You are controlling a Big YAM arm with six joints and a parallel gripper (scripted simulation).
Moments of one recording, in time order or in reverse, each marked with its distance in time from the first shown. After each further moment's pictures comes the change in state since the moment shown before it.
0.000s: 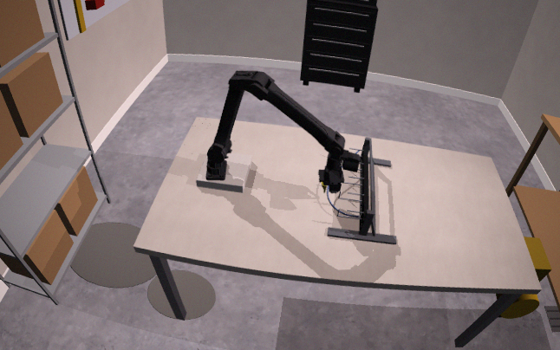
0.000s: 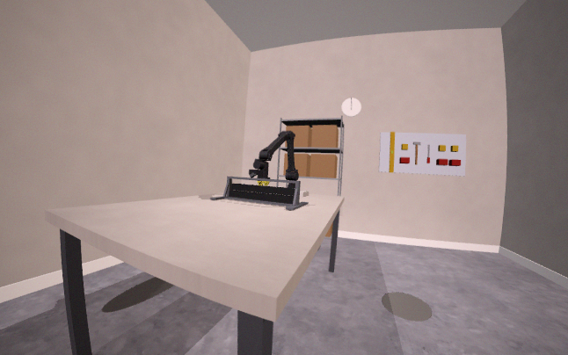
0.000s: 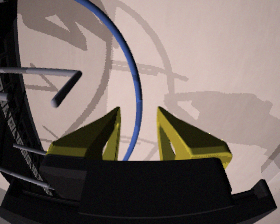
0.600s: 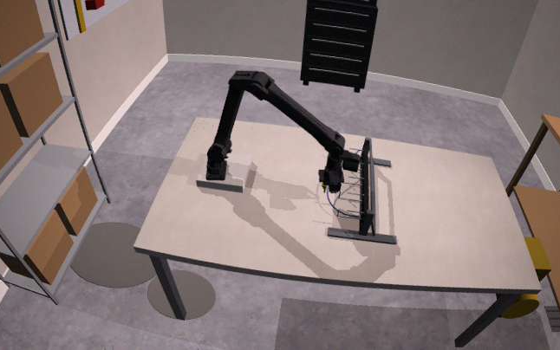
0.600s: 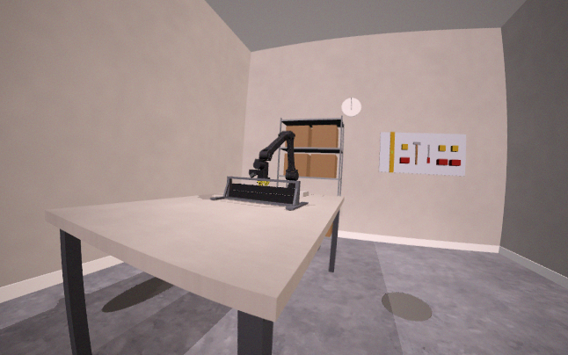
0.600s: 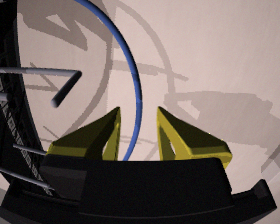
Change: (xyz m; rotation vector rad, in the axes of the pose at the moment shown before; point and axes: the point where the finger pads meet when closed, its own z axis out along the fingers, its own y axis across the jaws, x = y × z) arm 0.000 0.000 0.000 0.000 0.000 0.000
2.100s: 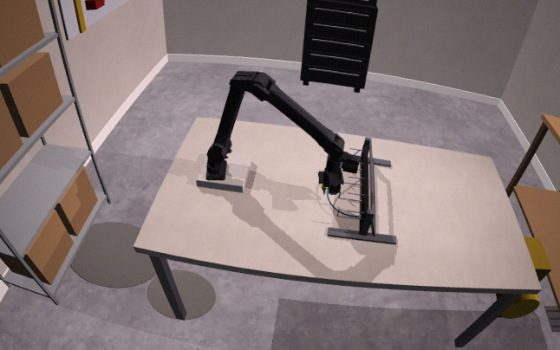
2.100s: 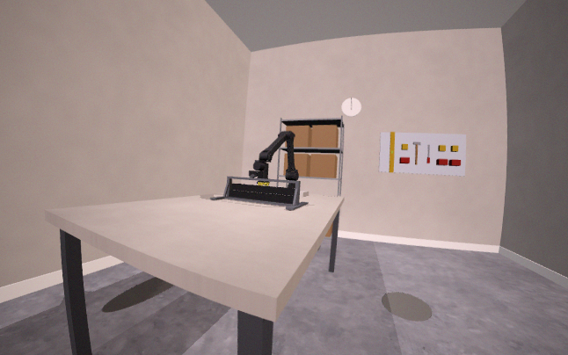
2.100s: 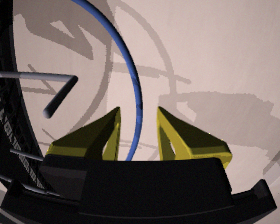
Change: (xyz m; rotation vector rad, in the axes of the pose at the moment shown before) arm 0.000 0.000 0.009 -0.004 -0.001 0.000
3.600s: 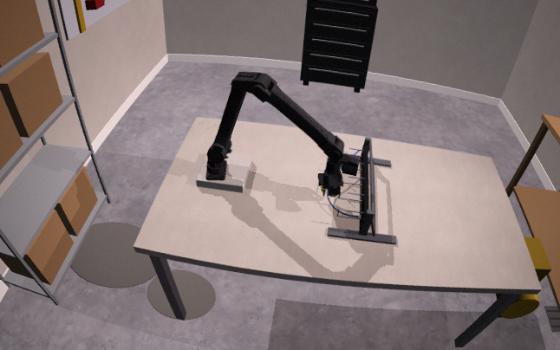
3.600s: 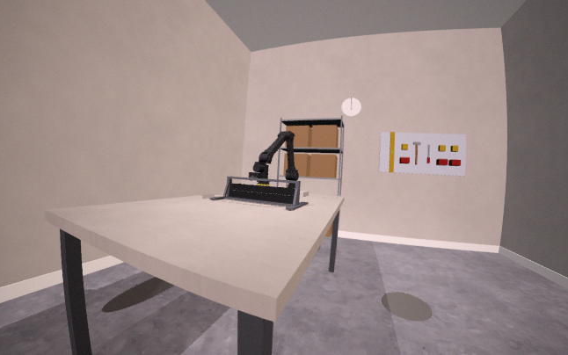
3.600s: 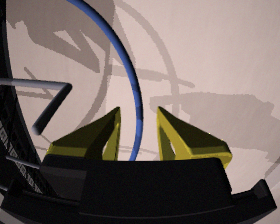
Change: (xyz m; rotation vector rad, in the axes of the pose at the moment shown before) arm 0.000 0.000 0.011 0.001 0.000 0.000
